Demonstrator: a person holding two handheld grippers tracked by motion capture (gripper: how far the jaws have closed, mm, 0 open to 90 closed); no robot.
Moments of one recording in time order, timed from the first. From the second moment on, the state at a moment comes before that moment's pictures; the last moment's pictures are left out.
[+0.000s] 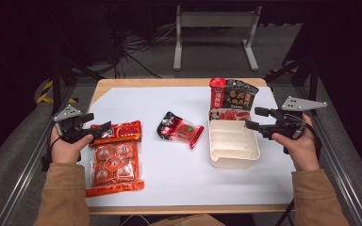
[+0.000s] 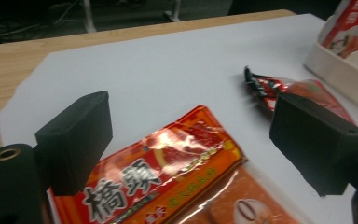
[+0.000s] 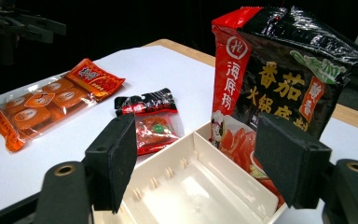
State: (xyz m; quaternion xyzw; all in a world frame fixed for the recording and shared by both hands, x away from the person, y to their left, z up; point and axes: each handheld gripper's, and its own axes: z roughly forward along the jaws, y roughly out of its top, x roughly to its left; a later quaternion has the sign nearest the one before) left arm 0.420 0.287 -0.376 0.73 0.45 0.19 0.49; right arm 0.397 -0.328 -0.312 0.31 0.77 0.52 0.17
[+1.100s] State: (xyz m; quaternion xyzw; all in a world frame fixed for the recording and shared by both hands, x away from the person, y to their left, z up) left arm 0.443 0.329 -0.448 0.71 0.55 0.16 0.41; right arm 0.399 -0.323 -0.321 0.31 0.79 0.51 0.17
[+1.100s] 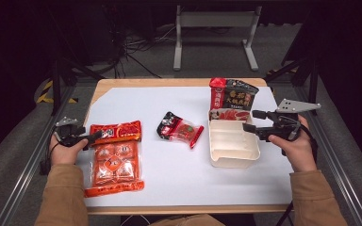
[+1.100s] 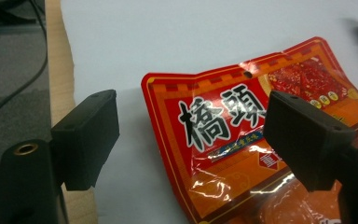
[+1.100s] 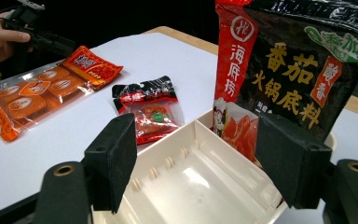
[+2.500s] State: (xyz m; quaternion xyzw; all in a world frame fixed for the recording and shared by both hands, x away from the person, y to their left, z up) left arm 0.440 0.330 -0.448 0.73 0.49 0.08 0.48; right arm 0.400 -0.319 -0.327 0.31 0.79 0.50 0.17
